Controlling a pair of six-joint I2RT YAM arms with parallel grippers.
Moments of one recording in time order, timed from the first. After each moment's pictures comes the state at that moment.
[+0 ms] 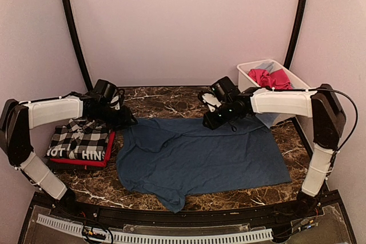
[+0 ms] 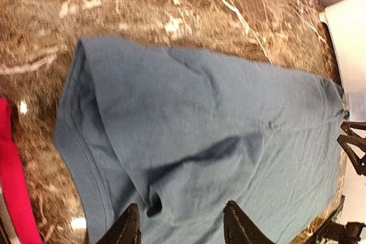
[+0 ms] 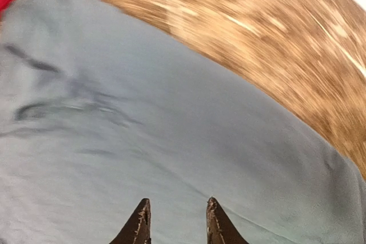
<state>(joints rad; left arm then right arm) -0.37 1.56 1.05 -0.44 0.24 -0.57 0.68 1.84 1.33 -0.46 -0.01 0.06</state>
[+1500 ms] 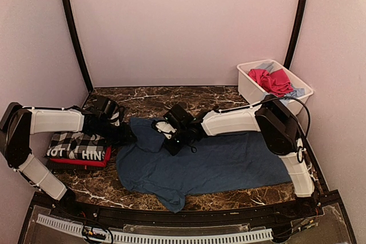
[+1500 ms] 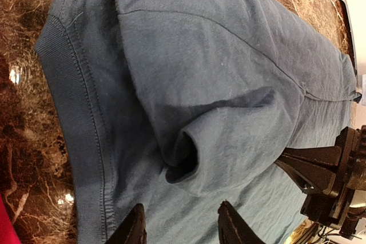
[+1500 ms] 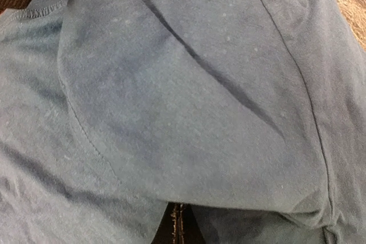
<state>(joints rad) -0.39 1.50 0.82 -0.33 0.29 -0.65 0.99 2.28 1.68 -0.34 -0.09 -0.03</state>
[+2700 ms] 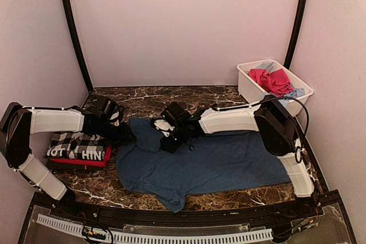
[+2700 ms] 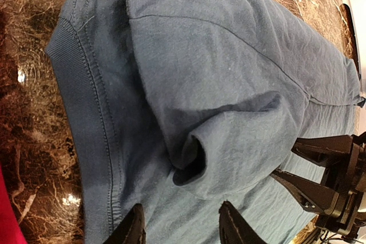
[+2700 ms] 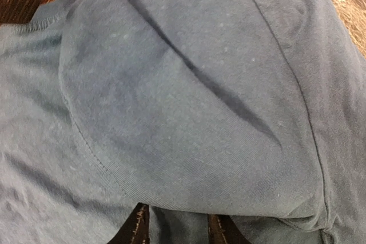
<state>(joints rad) -0.39 1.50 0.82 -0.34 0.26 -0.65 0.99 2.30 1.74 -0.41 -0.08 0.00</state>
